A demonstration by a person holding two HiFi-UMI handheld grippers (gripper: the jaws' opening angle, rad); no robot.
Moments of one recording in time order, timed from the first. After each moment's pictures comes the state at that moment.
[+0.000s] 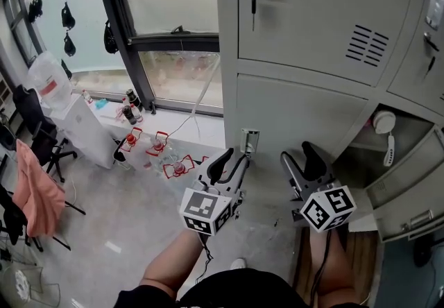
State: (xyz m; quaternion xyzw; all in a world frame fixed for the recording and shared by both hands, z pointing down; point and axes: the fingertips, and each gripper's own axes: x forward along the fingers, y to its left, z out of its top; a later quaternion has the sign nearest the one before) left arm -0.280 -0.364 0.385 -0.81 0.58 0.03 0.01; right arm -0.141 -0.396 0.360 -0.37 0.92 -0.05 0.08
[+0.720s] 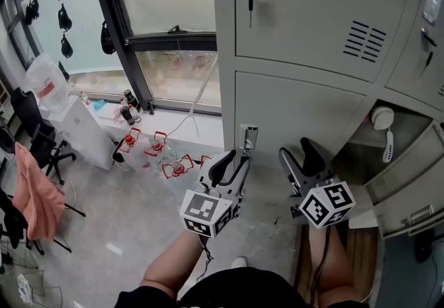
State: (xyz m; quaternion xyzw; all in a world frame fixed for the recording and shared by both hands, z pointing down) left arm -0.269 -0.356 0.387 -0.83 0.56 0.03 0.01; right arm -0.143 -0.397 0.360 -0.37 0.92 -0.05 0.09
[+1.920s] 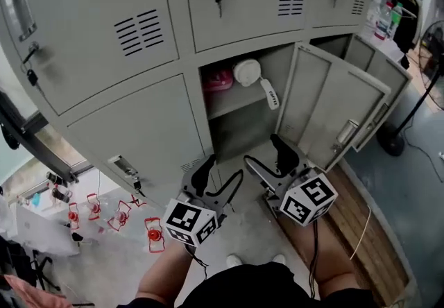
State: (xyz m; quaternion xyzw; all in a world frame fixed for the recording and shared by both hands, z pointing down) left arm 0.006 -0.324 0.383 -0.97 0.26 0.02 -0.02; right arm 0.088 -0.317 0.358 -0.55 0.83 -0.02 0.10
